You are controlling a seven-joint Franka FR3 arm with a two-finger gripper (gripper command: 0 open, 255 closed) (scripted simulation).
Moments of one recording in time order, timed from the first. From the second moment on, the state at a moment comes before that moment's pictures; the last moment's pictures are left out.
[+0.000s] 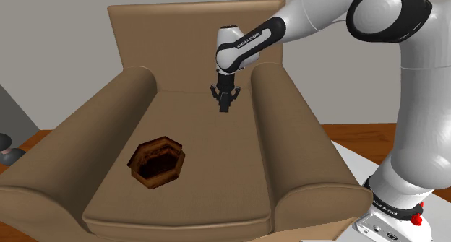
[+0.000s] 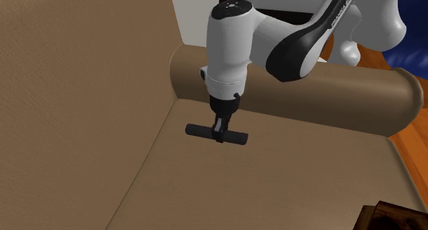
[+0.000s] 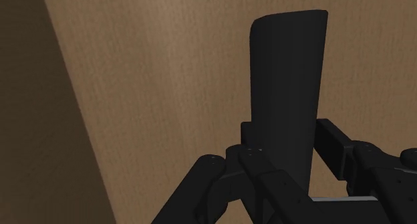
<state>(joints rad) -0.06 0.42 0.20 -1.77 -0.03 2.23 0.92</state>
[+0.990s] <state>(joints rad) -0.06 0.34 0.21 -1.67 -0.01 2.06 0.92</state>
